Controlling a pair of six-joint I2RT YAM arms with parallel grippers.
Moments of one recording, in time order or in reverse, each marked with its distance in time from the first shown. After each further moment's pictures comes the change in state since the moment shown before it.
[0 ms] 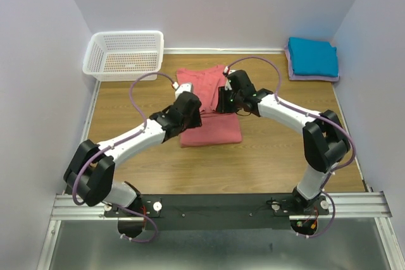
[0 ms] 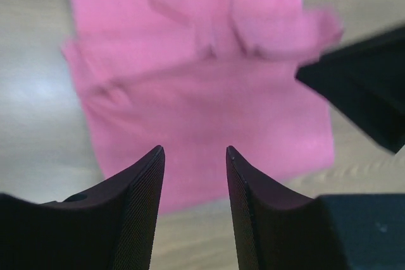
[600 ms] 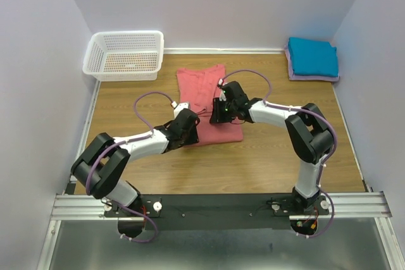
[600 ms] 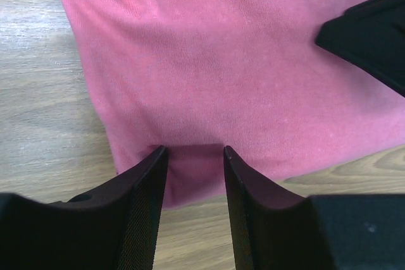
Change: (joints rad) left arm -0.050 0.096 -0.255 0.165 0.078 -0.105; right arm 0.034 0.128 -0.103 0.180 -0.134 0.079
